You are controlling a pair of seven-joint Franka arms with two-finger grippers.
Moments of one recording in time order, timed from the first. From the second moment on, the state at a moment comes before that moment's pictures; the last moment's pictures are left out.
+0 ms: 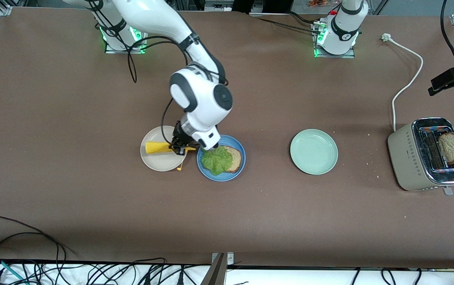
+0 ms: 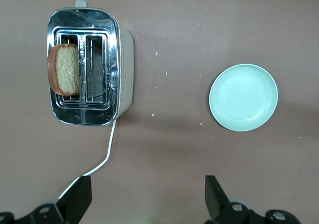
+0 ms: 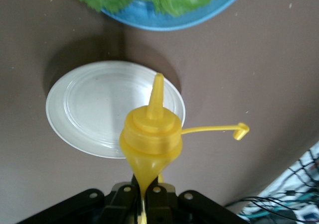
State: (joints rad) left arm 0.08 -0.03 0.02 -1.62 0.04 1.51 -0.03; right arm 0.86 0.76 -0.20 -1.28 -0.44 1.75 -0.81
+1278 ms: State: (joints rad) left arm 0.10 0.02 0.02 -1.62 0.03 1.51 0.05; right arm 0.57 0.65 -0.24 -1.26 0.14 1.71 -1.19
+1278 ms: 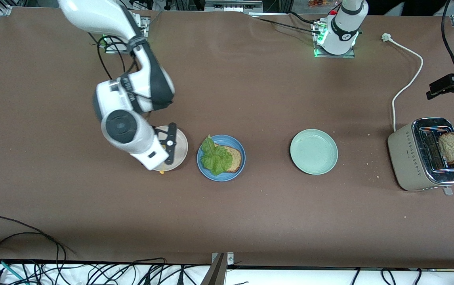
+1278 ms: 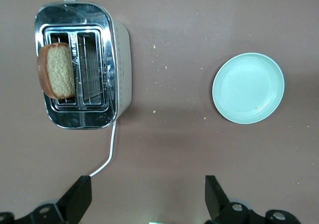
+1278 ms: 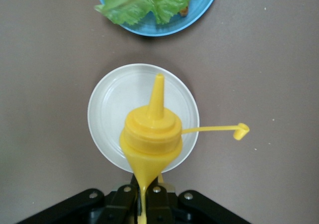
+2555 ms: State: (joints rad) left arm 0.17 0.25 0.09 -1.55 0.11 1.57 0.13; right arm 0.05 0.81 -0.23 -1.33 0.90 1.40 -2.36
